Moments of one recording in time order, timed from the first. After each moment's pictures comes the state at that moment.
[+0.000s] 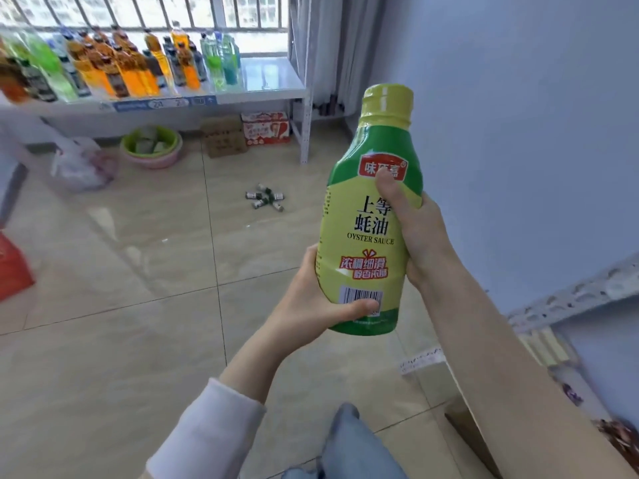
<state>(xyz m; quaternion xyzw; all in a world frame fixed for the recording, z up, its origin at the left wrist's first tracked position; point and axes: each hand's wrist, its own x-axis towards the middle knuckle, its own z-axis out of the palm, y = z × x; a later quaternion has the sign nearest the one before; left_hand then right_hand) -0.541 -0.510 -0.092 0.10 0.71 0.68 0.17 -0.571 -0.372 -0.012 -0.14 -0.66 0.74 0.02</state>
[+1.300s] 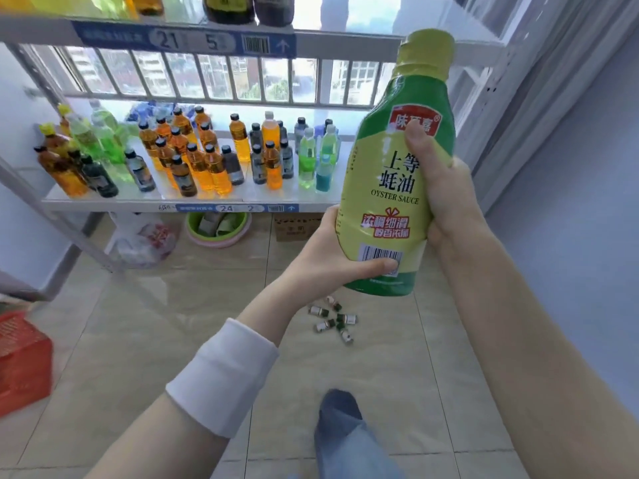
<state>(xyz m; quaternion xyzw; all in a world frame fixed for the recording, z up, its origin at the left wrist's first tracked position) -1.309 -0.673 -0.060 0.04 0.76 0.65 0.06 -1.362 -0.541 0.011 -0.06 -0.65 0.76 -0.02</state>
